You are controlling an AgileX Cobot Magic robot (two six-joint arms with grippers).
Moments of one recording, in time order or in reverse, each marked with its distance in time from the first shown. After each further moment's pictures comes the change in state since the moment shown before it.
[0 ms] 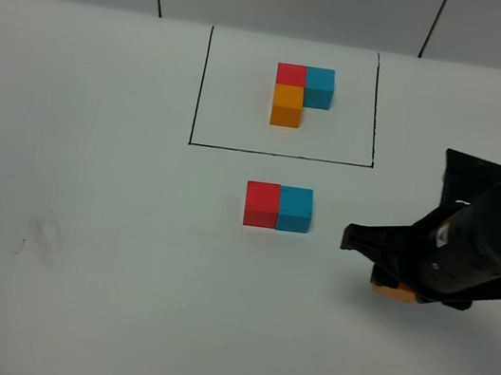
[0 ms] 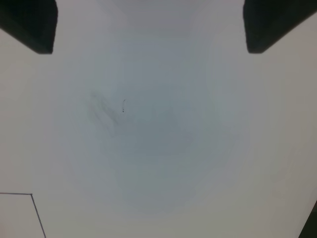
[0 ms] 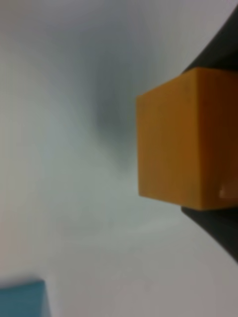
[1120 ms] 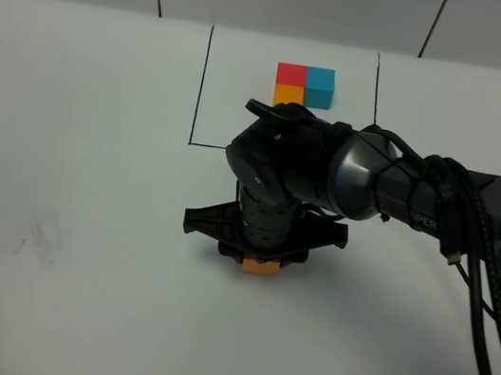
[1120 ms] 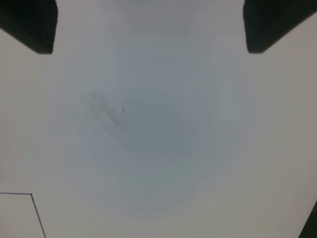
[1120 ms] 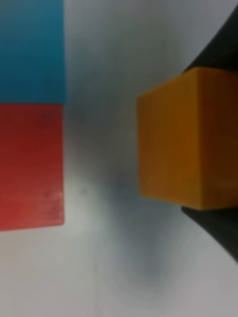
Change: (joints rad) left arm 0.000 0.000 0.000 0.000 0.000 0.000; right arm 0.264 0.580 -0.631 -0.074 0.239 0.119
